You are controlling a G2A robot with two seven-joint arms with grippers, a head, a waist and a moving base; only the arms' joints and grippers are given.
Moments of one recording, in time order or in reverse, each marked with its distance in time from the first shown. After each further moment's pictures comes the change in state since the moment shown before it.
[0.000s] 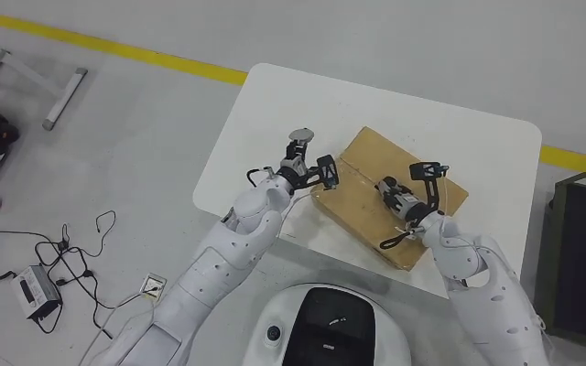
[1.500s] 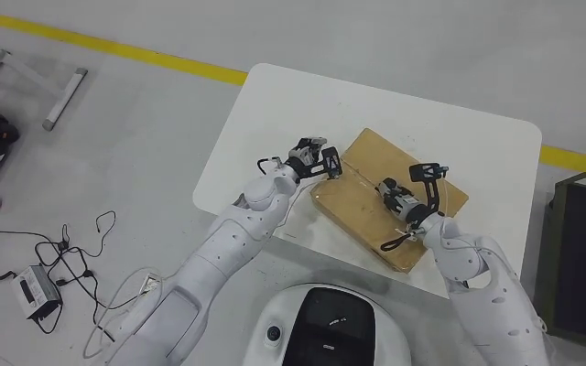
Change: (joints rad) left arm -0.216 -0.081 0.095 0.414 -0.095 0.217 0.191; right arm -0.007 0.000 0.005 -0.007 -0.011 -0.005 0.020
